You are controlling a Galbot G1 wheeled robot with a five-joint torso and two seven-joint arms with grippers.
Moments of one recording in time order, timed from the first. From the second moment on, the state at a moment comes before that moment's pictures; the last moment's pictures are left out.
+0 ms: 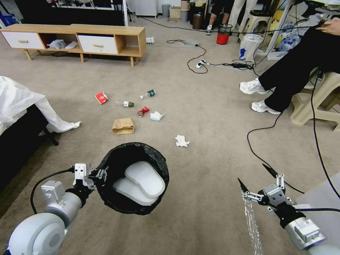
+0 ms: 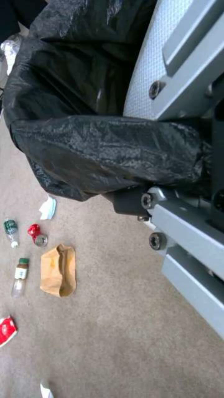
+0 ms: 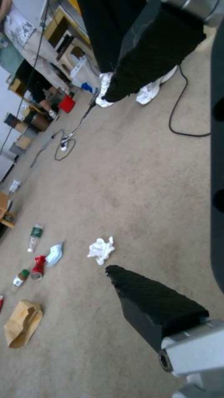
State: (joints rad) left arm 1.59 -0.99 -0.71 -2.24 -0.78 0.42 -0.06; right arm -1.84 1.13 0.83 2.19 0.01 0.10 -0.20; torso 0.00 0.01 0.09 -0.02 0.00
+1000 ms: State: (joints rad) left arm 1.59 -1.00 -0.71 -2.24 -0.78 0.42 -0.07; right arm -1.83 1.16 0.82 2.16 0.00 0.11 -0.20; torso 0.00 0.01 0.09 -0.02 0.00
